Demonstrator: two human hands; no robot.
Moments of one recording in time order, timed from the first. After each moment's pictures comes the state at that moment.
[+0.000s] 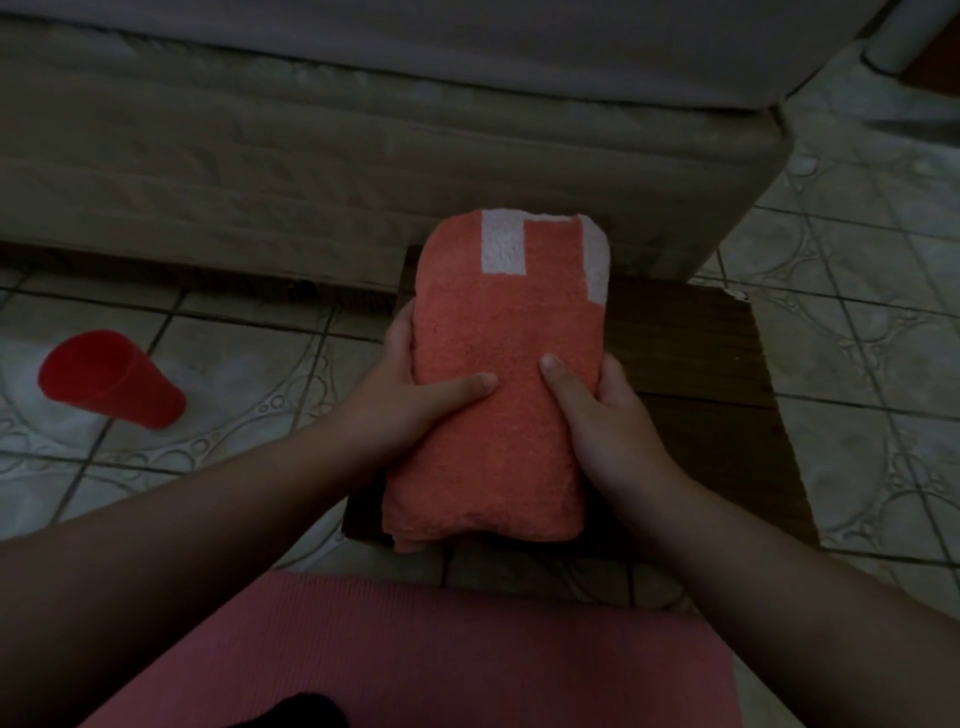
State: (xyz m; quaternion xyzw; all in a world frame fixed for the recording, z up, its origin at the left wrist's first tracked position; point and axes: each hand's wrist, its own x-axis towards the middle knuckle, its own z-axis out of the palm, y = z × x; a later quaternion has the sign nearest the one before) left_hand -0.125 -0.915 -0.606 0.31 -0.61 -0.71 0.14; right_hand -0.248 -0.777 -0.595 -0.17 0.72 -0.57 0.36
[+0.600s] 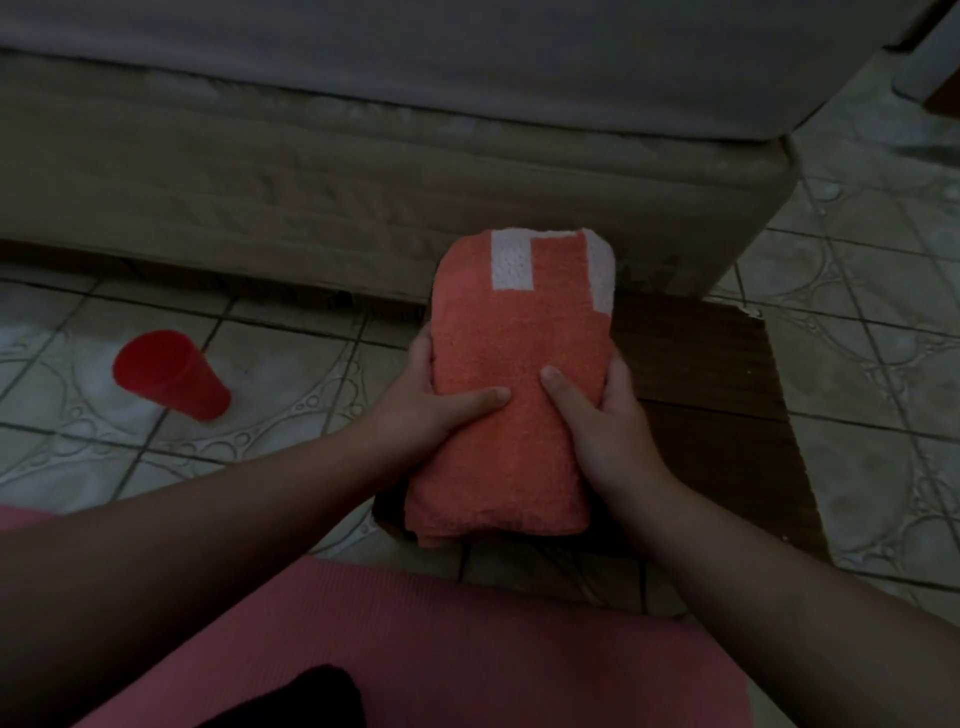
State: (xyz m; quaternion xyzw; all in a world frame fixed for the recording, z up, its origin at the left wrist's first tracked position) left_hand -0.114 -0.905 -0.598 0.34 -0.60 -0.71 0.15; right_hand -0.238 -0.780 -0.597 -0.20 0.71 -0.59 0.33
